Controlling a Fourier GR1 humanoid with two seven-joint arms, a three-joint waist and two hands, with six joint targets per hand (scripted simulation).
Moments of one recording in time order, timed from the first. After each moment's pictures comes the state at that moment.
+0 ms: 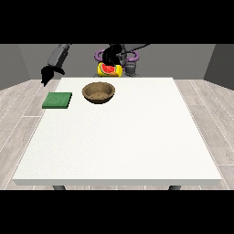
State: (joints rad) left arm -0.90 0.02 -0.63 -1.02 -1.56 -0.05 0.25; right arm -0.38 -0.43 -0.32 -0.51 -0.20 0.39 -0.72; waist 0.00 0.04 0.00
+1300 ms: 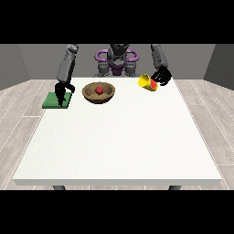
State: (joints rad) left arm -0.39 0.10 -0.06 -1.19 -0.75 0.30 -0.38; right arm -0.36 -0.42 -0.39 -0.56 -0.29 0.34 -0.70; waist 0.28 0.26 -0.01
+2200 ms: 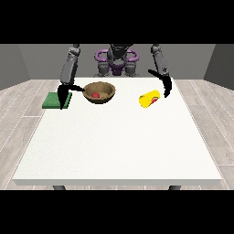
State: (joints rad) left arm -0.45 0.10 0.14 -1.03 -0.29 0.01 -0.61; right arm -0.42 -0.36 -0.39 -0.71 -0.33 0.25 -0.64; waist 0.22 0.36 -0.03
